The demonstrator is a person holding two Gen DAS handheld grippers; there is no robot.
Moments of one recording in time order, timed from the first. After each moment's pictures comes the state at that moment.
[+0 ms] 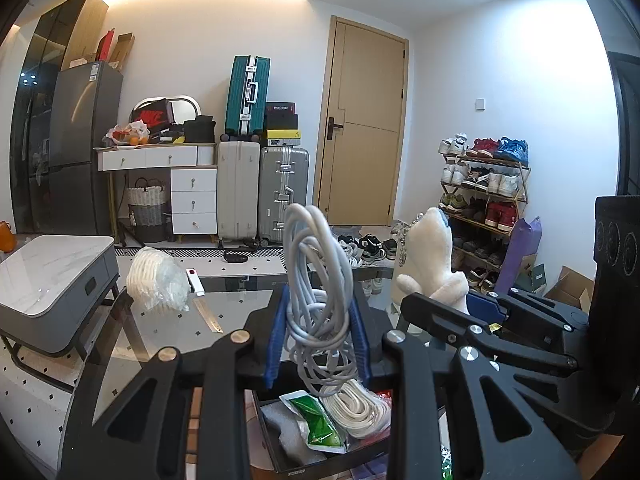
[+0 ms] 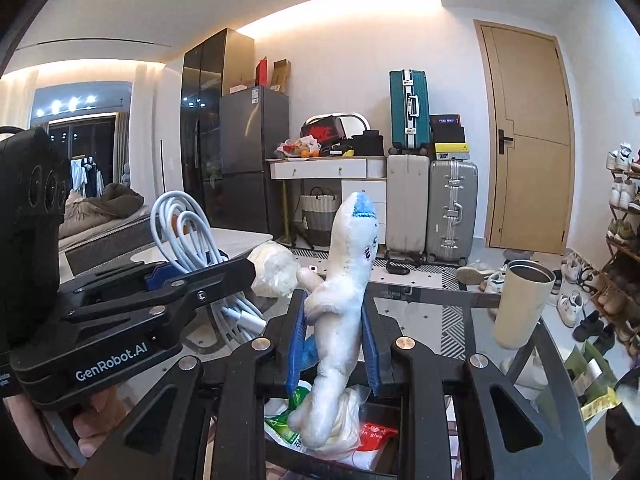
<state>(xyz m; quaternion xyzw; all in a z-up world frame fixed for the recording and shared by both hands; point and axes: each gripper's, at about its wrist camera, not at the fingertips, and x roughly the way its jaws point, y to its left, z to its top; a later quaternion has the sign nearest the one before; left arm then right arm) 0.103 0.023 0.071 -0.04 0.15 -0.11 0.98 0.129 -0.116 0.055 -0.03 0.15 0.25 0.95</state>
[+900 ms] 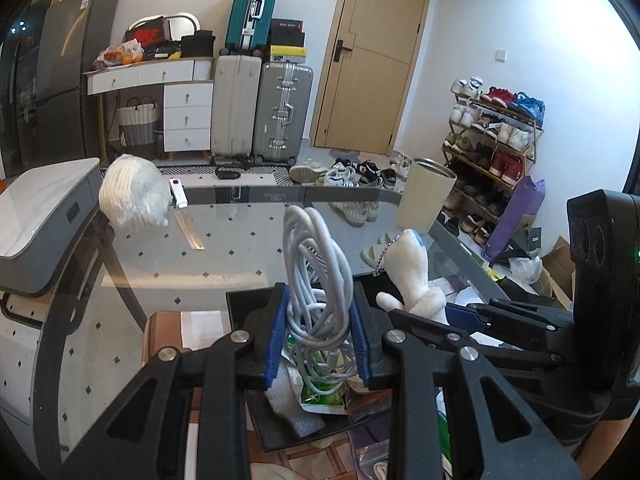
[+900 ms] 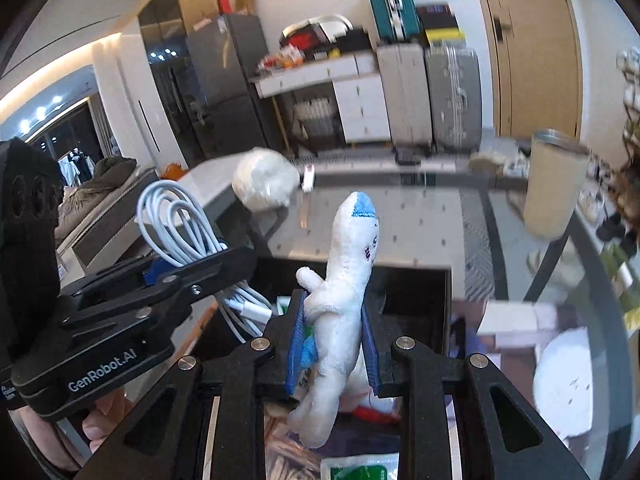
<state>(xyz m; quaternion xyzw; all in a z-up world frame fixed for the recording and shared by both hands) 0.153 0.019 0.021 -0.07 0.31 -0.12 0.94 0.198 -0.120 0.001 0.02 0.36 0.25 0.90</state>
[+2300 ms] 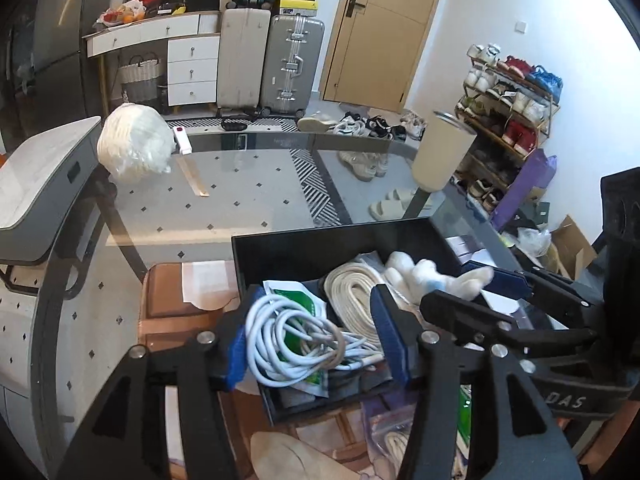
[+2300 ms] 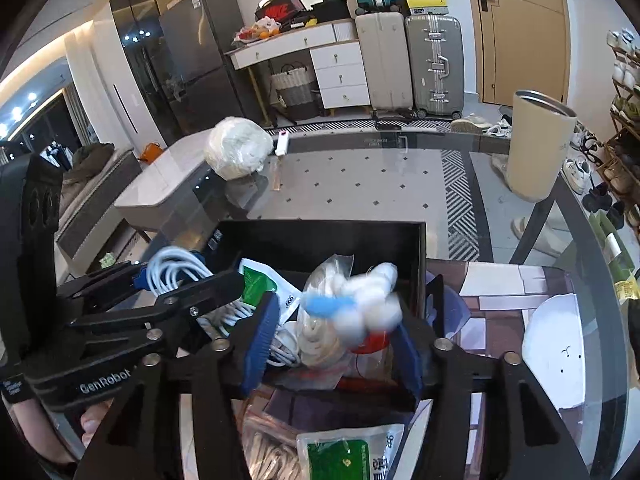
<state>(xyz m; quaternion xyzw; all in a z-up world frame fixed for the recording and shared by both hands) 0.153 0.023 0.006 -0.07 0.39 -0.12 0.91 0.201 -0.127 -0.017 0.01 0.41 0.22 0.89</state>
